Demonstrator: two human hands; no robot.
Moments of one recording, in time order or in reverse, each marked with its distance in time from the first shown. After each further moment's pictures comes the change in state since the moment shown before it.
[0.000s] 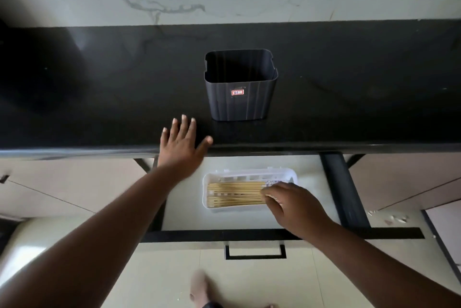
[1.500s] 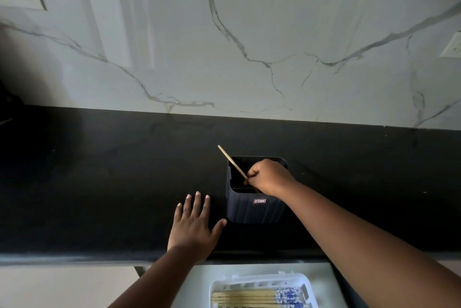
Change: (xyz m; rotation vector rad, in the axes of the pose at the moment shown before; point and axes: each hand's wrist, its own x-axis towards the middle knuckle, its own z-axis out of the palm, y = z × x) left_hand 0.062 -0.017 -0.002 0.051 0.073 0.067; right_hand 0.276 -0.034 -0.095 0.029 -0.110 0.406
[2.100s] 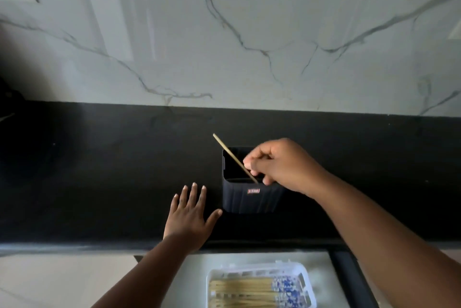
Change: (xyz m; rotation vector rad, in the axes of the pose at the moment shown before) left_hand -0.004 0.001 -0.006 0.006 -0.034 -0.004; right_hand -0.086 -0.025 -0.065 0.435 -0.006 -0.196
